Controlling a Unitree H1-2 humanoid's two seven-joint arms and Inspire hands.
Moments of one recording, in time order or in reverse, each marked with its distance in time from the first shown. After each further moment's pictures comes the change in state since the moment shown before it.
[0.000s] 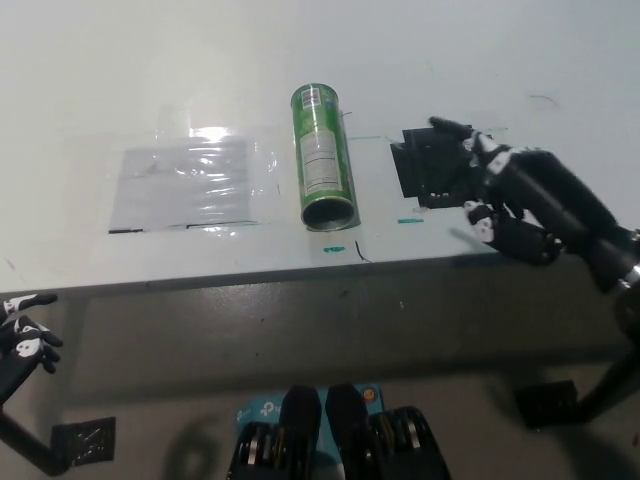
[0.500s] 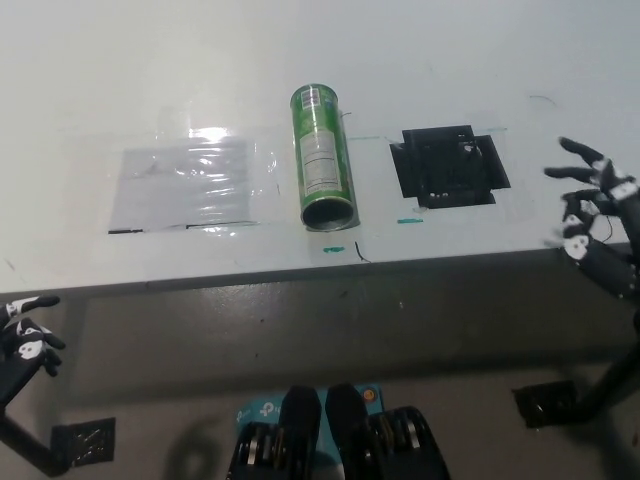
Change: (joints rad) left_arm 0.004 -0.007 -0.001 0.000 0.001 0.000 0.000; right_arm 0.195 0.139 -0.280 0.053 0.188 0.033 -0.117
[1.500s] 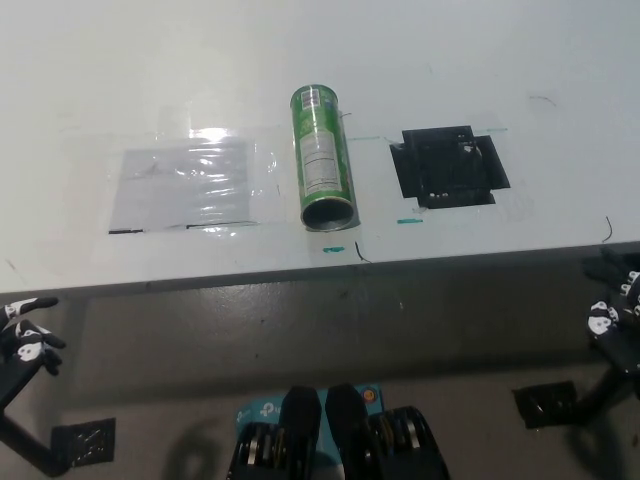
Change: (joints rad) left_arm 0.004 0.001 0.001 0.000 0.001 -0.002 0.000; right_arm 0.140 0.121 -0.092 0.214 0.176 0.015 -0.193
